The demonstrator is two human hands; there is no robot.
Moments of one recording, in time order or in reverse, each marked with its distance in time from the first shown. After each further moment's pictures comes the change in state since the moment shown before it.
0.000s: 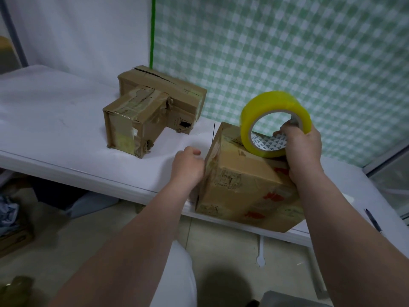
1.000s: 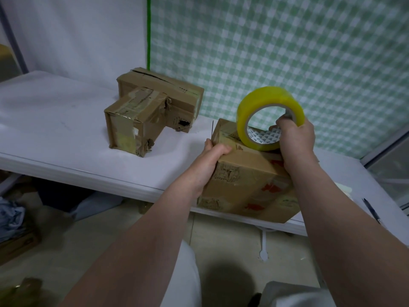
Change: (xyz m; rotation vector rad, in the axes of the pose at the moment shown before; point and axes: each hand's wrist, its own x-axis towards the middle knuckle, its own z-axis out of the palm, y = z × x) left_hand -0.032 0.019 0.001 -0.560 -0.505 -0.096; right_hand 0.003 0.003 0.002 -0.018 0.034 0.000
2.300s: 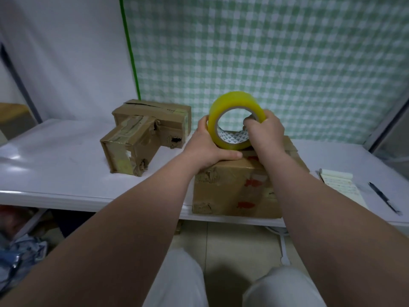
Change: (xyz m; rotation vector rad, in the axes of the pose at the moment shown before) left_hand 0.013 0.046 0.037 0.824 0.223 0.365; right_hand -0.001 0.001 -0.008 -0.015 -0.064 -0.062
